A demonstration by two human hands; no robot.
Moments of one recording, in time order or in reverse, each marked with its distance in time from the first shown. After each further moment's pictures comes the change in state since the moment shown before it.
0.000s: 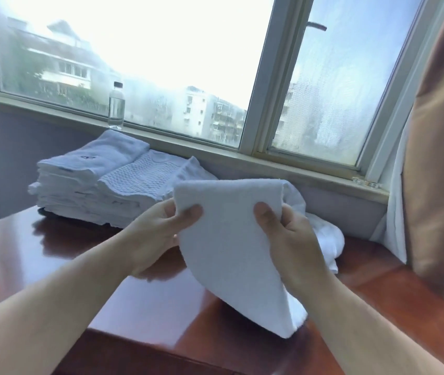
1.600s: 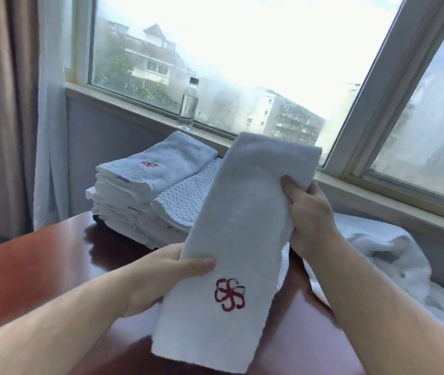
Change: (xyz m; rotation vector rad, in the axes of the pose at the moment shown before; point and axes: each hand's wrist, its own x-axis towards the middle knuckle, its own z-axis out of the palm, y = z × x) left_hand 0.018 -0.045 -0.132 -0.078 0.176 -0.354; right_hand 0.243 0.050 0.138 0.603 -0.059 0.175
